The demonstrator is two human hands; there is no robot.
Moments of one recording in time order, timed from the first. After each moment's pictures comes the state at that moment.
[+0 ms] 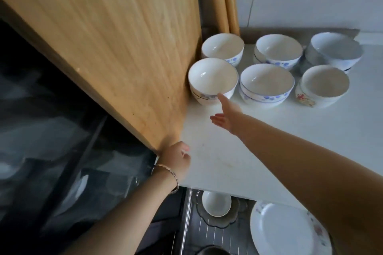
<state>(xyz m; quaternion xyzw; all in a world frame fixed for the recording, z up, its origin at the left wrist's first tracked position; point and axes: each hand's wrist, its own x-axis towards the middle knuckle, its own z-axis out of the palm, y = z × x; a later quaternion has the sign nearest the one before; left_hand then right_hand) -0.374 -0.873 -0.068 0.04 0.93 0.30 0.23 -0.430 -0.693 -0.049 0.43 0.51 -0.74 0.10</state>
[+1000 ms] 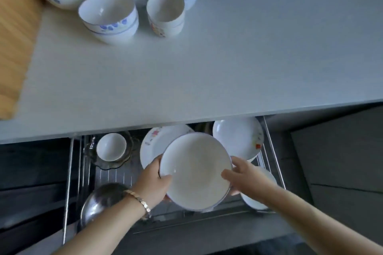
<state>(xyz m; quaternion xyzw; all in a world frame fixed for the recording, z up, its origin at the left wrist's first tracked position) -0.107 -0.716 -0.080 0.06 0.81 0.37 0.46 0.009 -0.535 -0.058 0.39 0.72 -0.51 0.25</state>
